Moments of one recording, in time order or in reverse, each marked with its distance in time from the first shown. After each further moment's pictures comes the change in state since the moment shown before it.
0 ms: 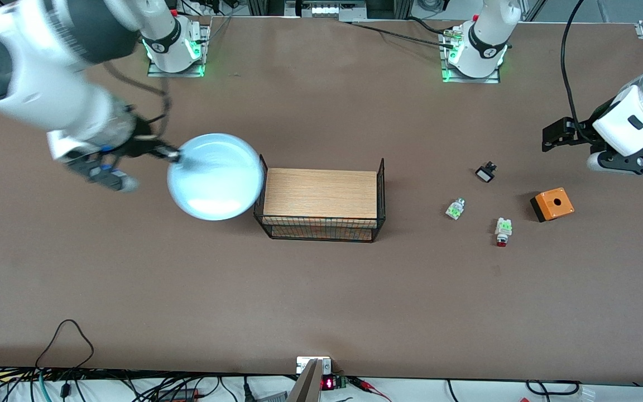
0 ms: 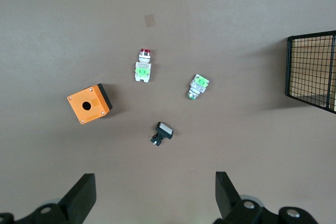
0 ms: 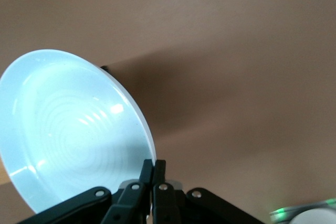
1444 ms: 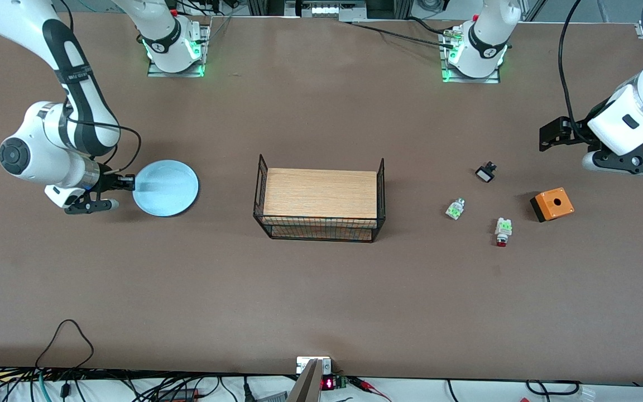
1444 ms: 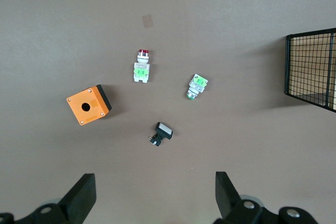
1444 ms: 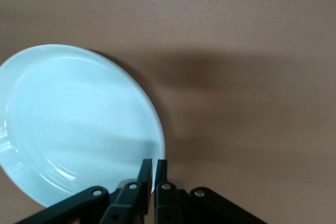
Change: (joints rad) left arm 0.000 0.000 -0.013 0.000 0.006 0.000 0.002; right arm -0.306 0.147 -0.001 -0.586 -0.082 0.665 -0.800
